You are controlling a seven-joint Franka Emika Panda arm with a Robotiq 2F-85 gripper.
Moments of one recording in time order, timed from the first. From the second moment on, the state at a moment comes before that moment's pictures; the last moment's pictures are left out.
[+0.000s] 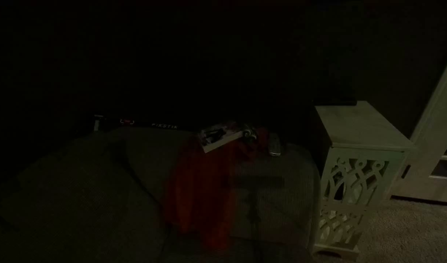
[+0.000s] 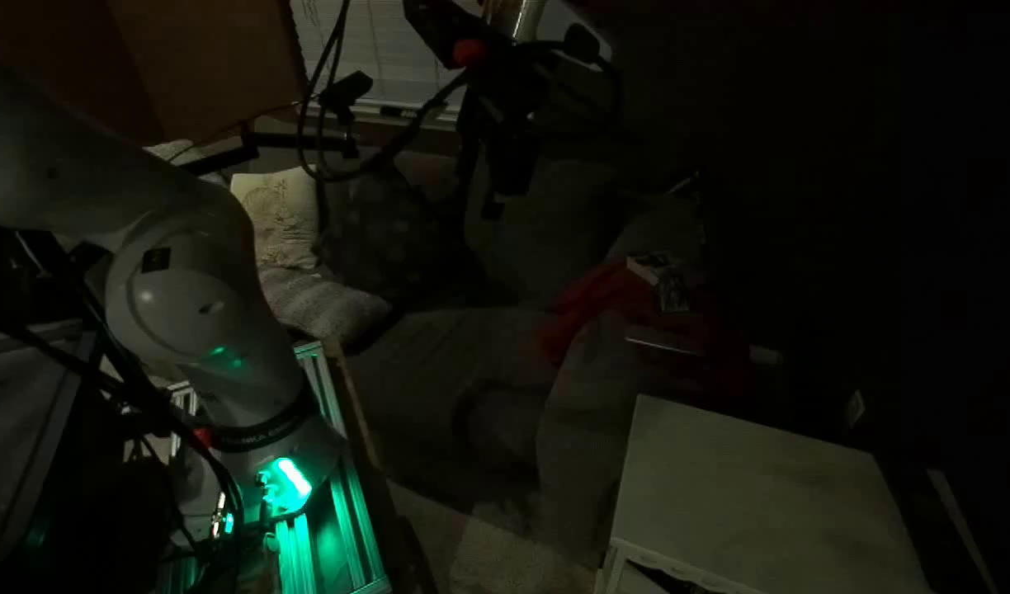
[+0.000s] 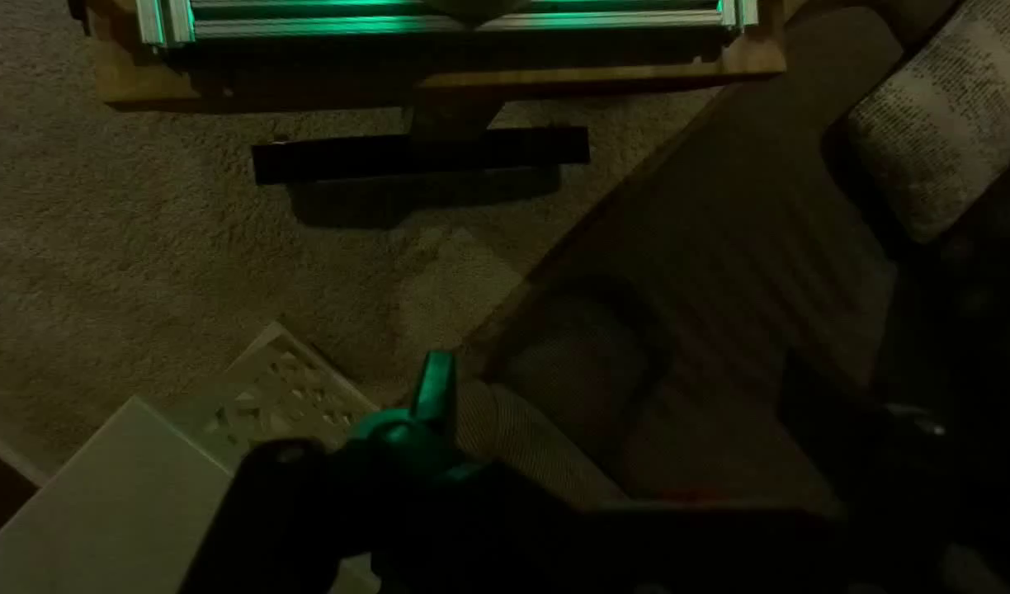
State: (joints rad) arm -0.04 -0.59 -0.17 -2.38 0.04 1.52 -0.08
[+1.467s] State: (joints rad) arm 0.08 -0.20 -0.02 -2.37 0.18 2.46 -0.17
